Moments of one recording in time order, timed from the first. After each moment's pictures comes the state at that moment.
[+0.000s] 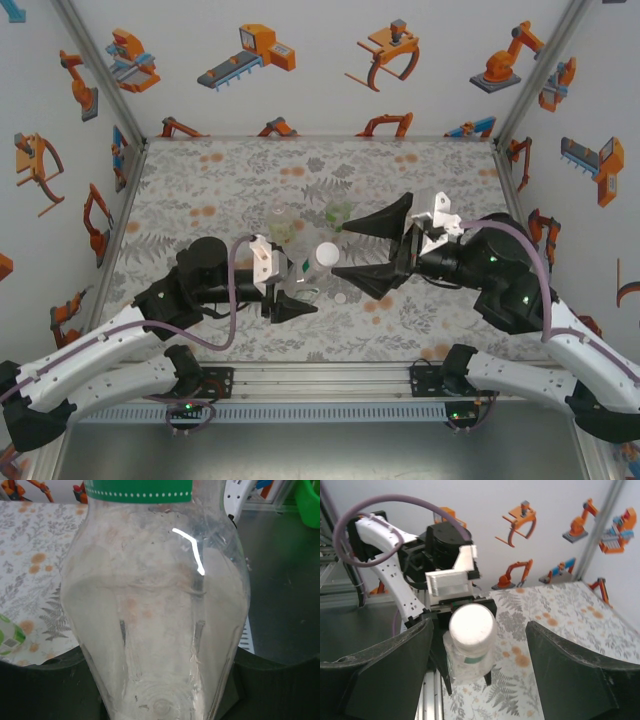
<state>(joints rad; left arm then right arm) -1.00 0.80 0.78 -0.15 0.55 0.11 0.99 0.81 1.16 -0.13 -0.44 0.02</state>
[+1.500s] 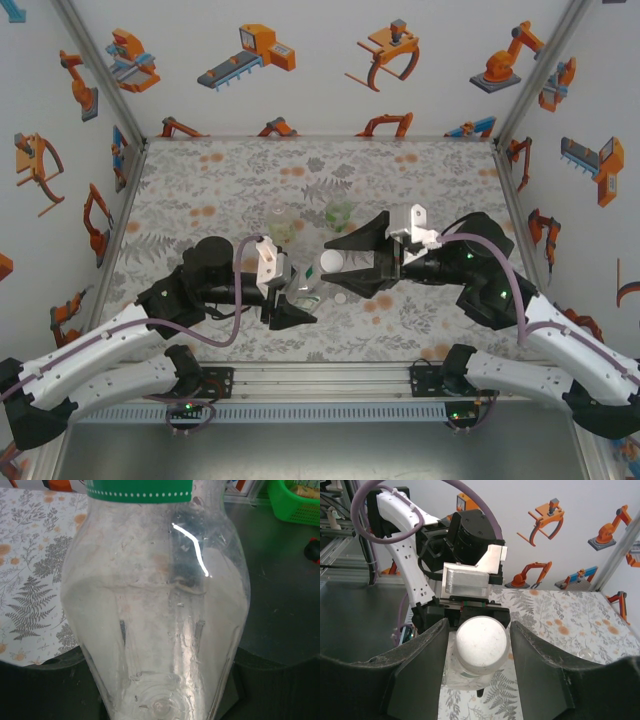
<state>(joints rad) -1.00 0.82 0.78 -0.18 0.63 0.08 0.99 0.85 1.09 -0.07 -0.56 -0.05</state>
